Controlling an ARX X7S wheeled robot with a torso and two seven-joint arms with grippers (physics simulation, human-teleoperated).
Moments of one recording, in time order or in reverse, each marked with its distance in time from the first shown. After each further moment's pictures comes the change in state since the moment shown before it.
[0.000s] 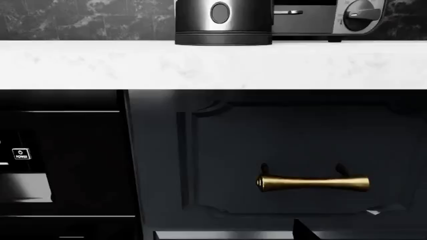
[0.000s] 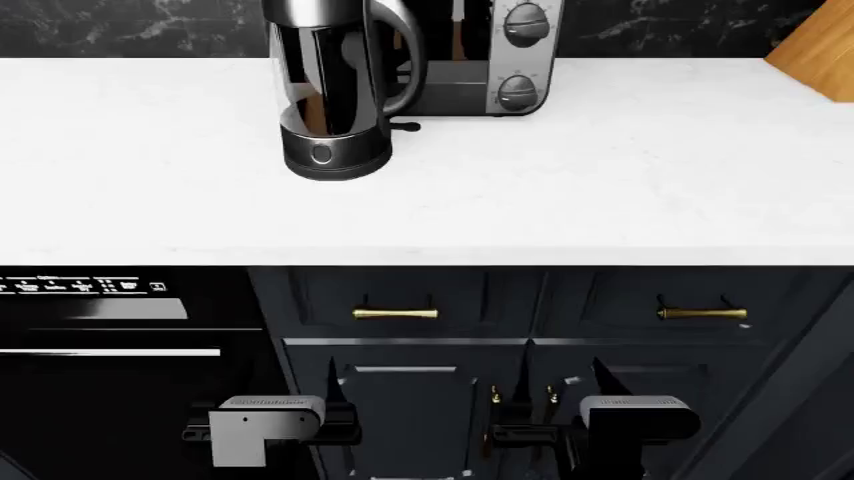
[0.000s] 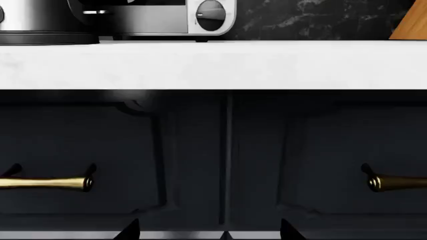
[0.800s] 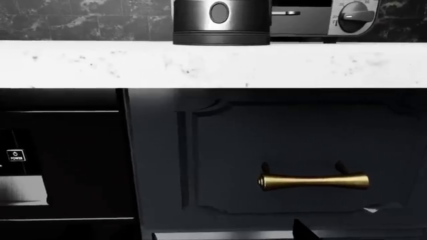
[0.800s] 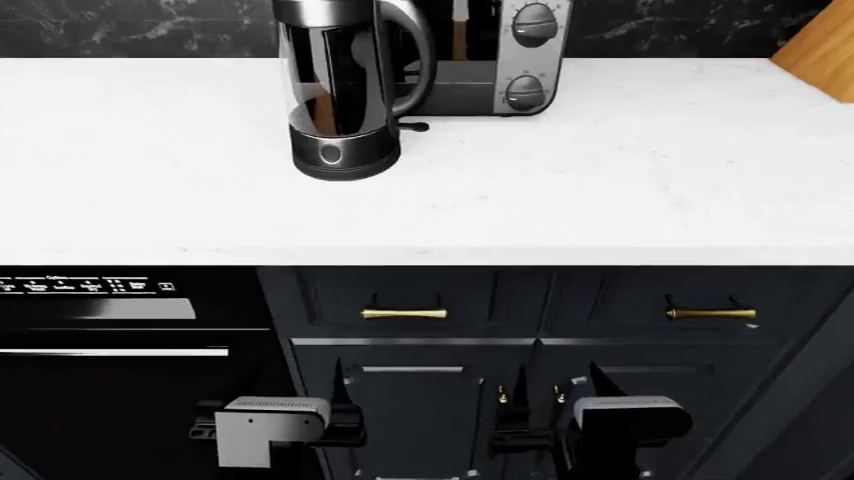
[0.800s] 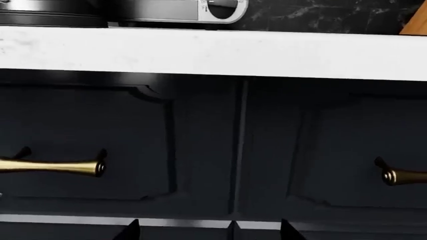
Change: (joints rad) left arm -0.011 -0.071 0.094 -0.035 -0.076 0.038 -0.063; right arm 0.003 0.076 -0.090 0.004 0.050 0.028 0.080
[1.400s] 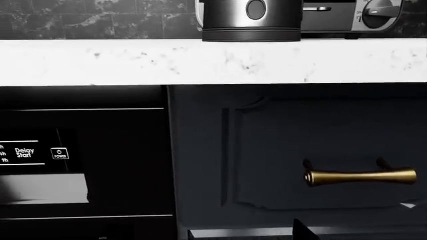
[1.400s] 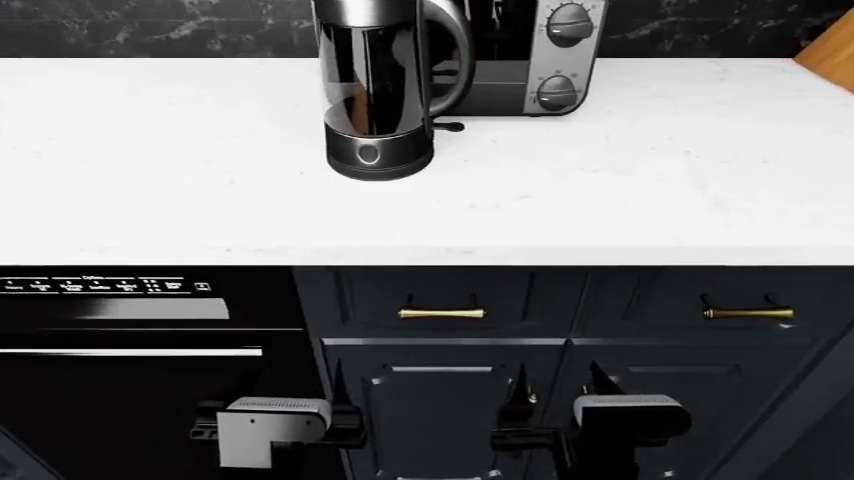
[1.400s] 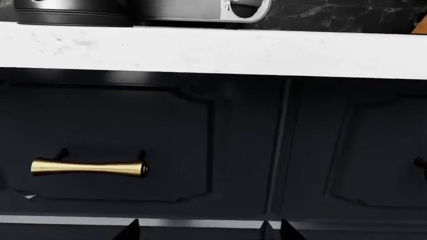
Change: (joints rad) left arm -0.005 -0.034 0.043 -0.009 -0.026 0.004 -0.040; right arm 0.011 0.029 -0.037 0.009 0.031 0.002 0.046
